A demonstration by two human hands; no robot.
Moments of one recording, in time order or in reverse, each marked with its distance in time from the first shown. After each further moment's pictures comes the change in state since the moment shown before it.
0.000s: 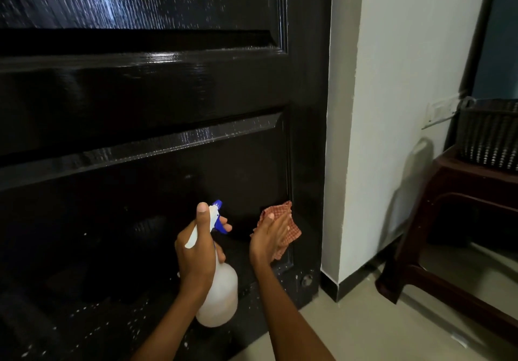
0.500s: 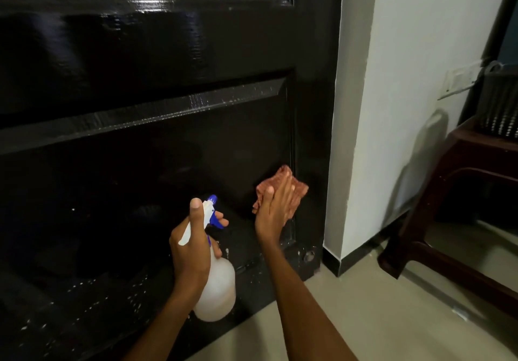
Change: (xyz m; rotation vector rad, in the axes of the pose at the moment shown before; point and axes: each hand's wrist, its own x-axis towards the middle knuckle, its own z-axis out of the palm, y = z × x) left_hand -0.008 -0.041 -0.007 0.041 0.014 -0.044; right_hand 0.025 0.020 -0.007 -0.047 -0.044 -0.390
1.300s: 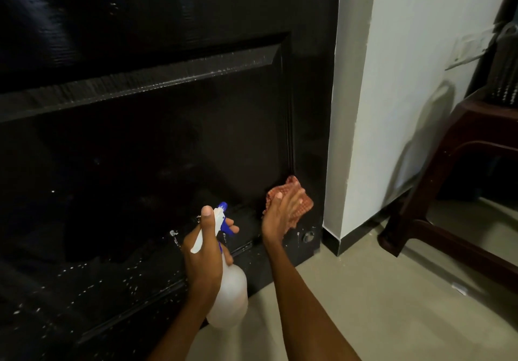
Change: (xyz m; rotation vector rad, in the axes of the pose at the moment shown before) left_hand -0.031 -0.039 0.019 -0.012 -0.029 -0.131; right_hand -0.007 0.086 -0.001 -0.035 0.045 0.165
